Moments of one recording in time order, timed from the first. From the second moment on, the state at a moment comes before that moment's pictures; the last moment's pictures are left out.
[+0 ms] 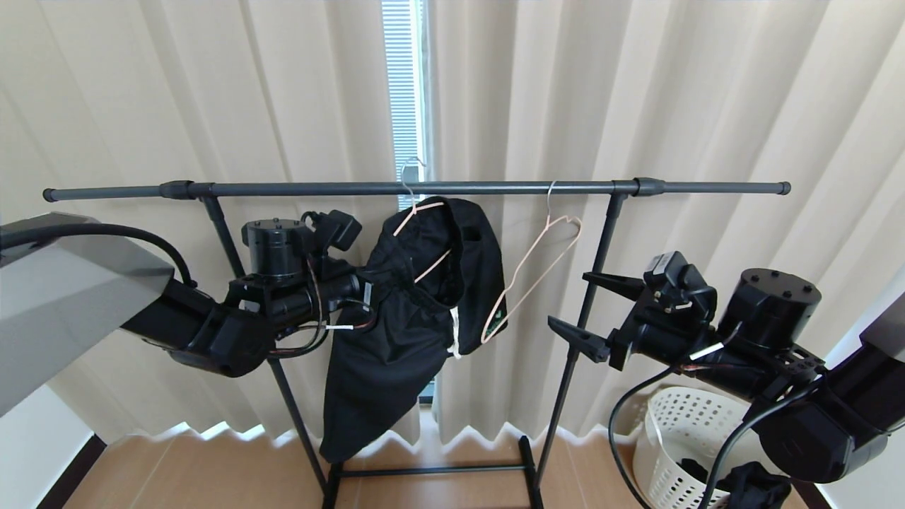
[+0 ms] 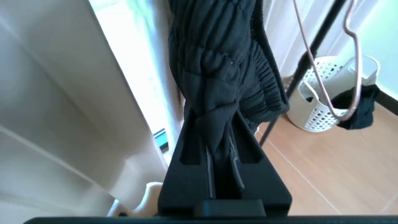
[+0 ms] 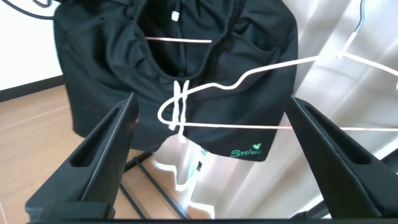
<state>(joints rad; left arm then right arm) -0.28 2.12 -1.07 -0.80 -0.28 0.14 0.27 2.00 -0.56 -1.38 0.54 -0.16</state>
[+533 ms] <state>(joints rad) -0.29 2.26 -1.21 -0.80 -0.24 0.09 0.27 2.00 -0.56 -1.38 0.54 -0.16</state>
